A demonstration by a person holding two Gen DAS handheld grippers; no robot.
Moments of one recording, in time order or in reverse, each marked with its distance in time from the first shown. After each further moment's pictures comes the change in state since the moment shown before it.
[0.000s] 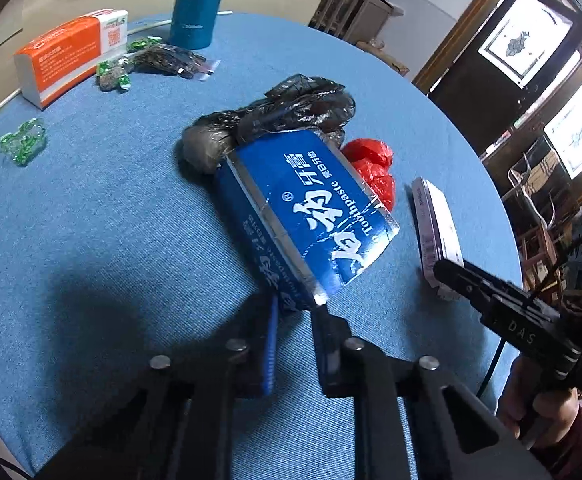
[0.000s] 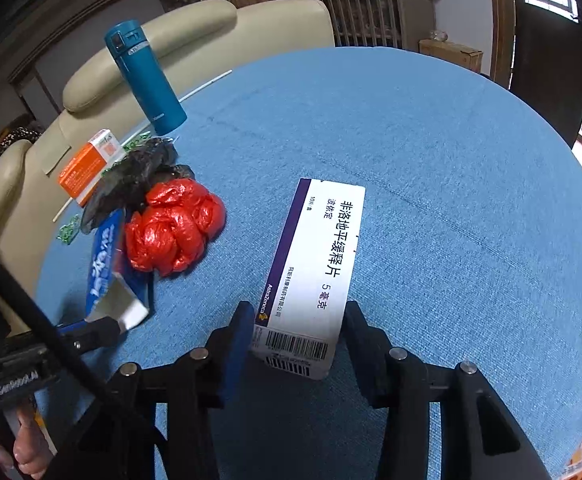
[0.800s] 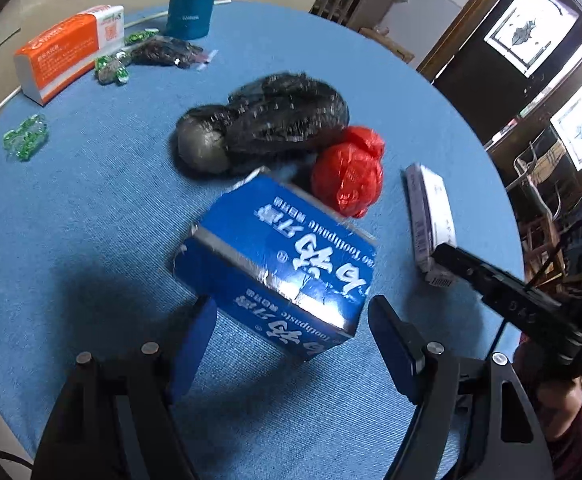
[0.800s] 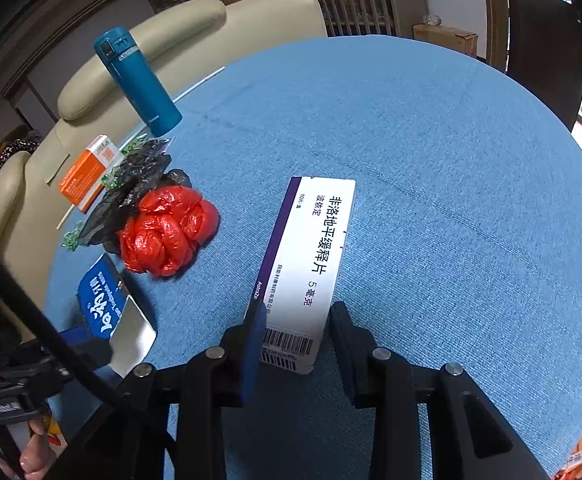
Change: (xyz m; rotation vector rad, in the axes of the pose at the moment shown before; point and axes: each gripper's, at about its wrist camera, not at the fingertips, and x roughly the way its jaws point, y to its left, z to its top) left arm -0.007 -0.009 0.003 0.011 0.079 0.018; right arm -0.002 -0.006 0.003 0.049 0.039 0.022
